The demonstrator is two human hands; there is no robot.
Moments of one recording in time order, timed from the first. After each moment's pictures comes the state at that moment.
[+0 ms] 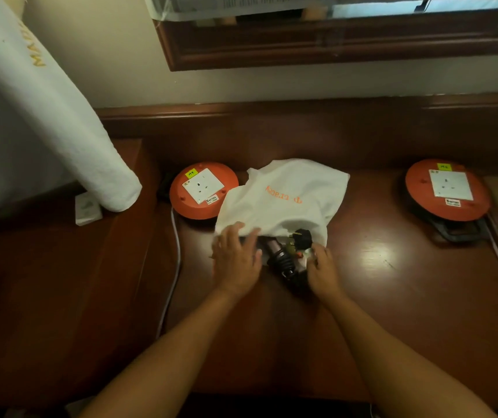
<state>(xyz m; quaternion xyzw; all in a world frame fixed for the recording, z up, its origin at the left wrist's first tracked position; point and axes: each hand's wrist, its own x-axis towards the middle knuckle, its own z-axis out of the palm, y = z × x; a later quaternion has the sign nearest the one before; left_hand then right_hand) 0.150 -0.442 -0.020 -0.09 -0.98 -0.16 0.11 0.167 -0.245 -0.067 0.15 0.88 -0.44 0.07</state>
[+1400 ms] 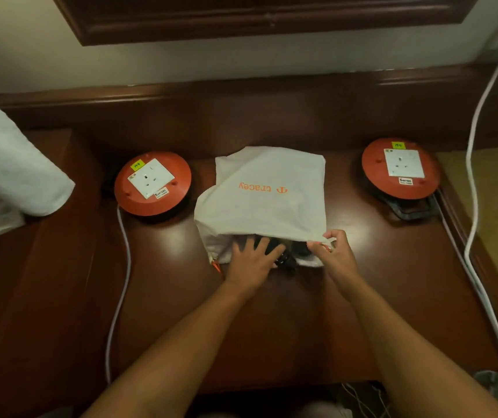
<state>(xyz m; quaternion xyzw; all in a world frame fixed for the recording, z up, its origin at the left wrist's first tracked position) 0.152 -0.335 -0.065 -0.28 -0.96 0.01 -0.06 0.184 -0.143 -0.032 0.28 0.76 -0.59 0.08</state>
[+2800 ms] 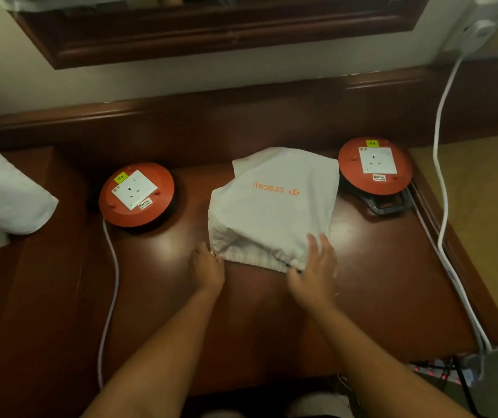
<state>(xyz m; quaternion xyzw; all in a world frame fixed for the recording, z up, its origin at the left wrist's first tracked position) 0.144 -0.363 -0.066 0.16 -0.95 -0.25 -0.13 0.223 -0.164 -0.037 0.22 0.93 -0.29 -0.01</state>
